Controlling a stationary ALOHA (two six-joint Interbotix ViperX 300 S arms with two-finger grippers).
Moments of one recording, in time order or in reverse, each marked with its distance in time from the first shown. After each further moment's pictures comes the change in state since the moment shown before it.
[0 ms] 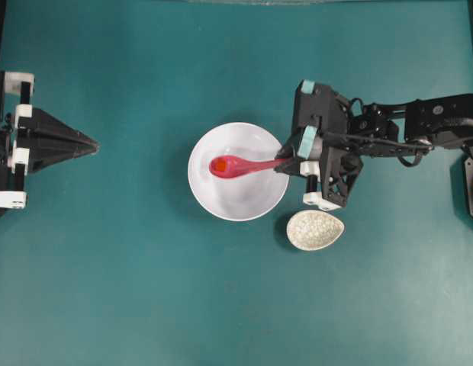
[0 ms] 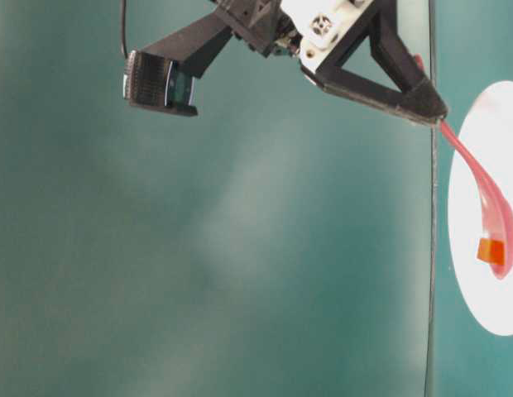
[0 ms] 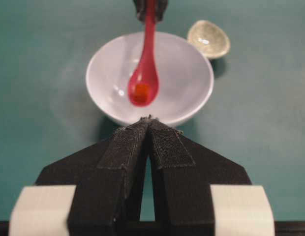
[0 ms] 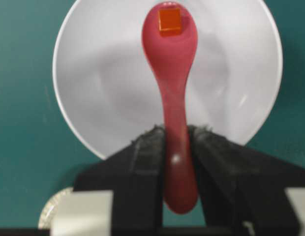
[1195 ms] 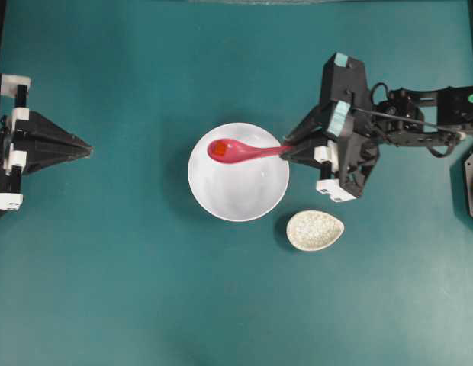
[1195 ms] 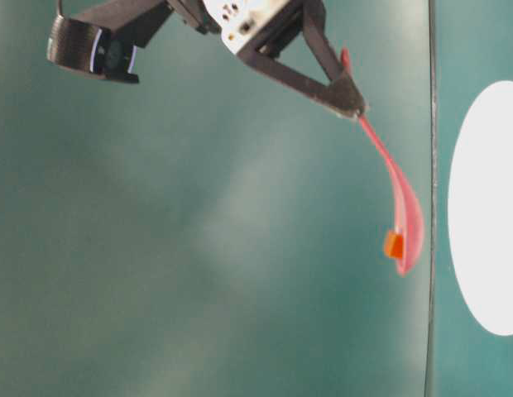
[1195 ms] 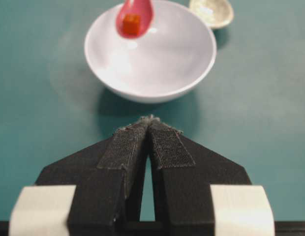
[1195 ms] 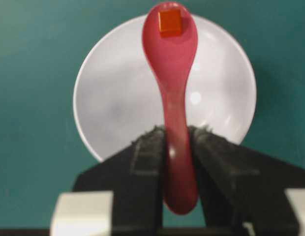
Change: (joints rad) left arm 0.000 -0.025 0.000 0.000 0.107 0.002; right arm -0.015 -0.147 0.006 -0.006 0.048 0.041
